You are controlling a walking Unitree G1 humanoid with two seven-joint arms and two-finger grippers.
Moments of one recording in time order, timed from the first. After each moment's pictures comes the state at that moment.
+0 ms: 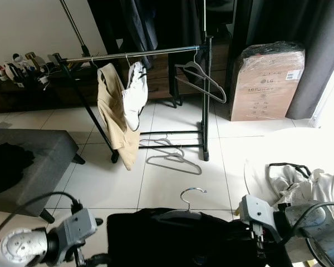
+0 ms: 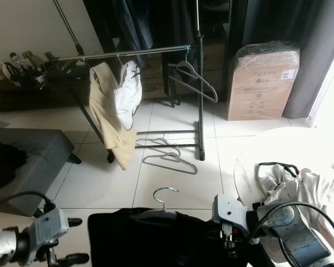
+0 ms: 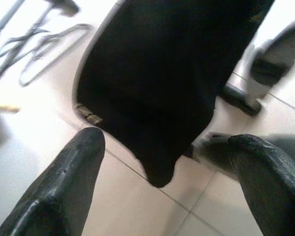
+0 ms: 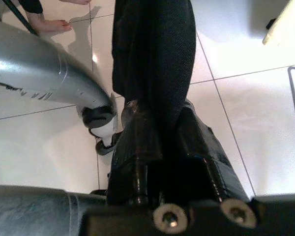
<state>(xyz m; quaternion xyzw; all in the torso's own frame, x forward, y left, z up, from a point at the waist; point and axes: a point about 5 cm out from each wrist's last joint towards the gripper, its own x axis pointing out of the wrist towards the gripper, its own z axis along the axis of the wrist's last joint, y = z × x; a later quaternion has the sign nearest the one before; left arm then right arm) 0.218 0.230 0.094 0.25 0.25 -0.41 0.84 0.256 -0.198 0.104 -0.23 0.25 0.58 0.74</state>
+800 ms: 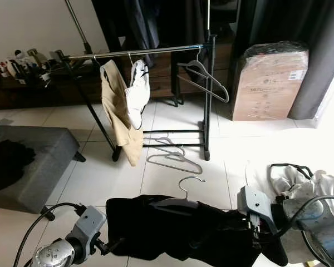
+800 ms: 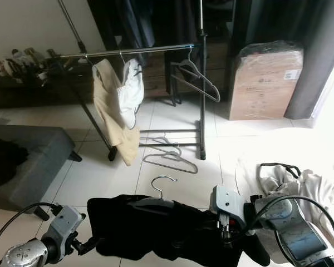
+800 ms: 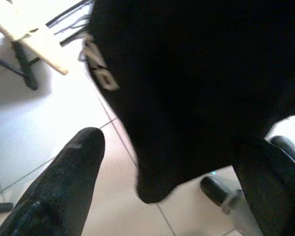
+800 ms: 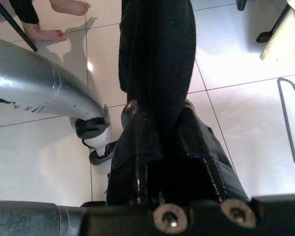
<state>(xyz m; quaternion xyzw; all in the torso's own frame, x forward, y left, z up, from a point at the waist) 0.244 0.222 0.046 0.17 0.24 -0.25 0.92 0.263 -0.192 0.117 -0.23 0.22 0.58 0.75</state>
